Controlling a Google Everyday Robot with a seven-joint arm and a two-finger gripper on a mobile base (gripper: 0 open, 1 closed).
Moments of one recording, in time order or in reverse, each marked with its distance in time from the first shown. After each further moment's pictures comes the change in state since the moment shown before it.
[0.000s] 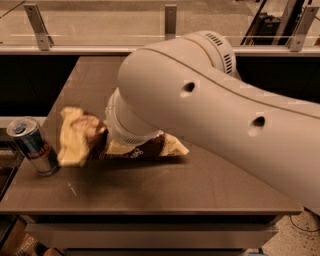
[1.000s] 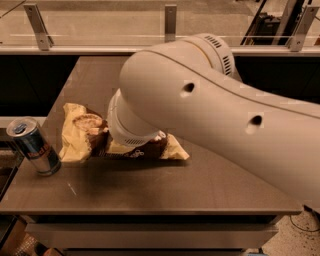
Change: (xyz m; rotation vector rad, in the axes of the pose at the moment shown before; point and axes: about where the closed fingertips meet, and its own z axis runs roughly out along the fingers) arm 0.005 0.000 0.004 -0.008 0.001 0.009
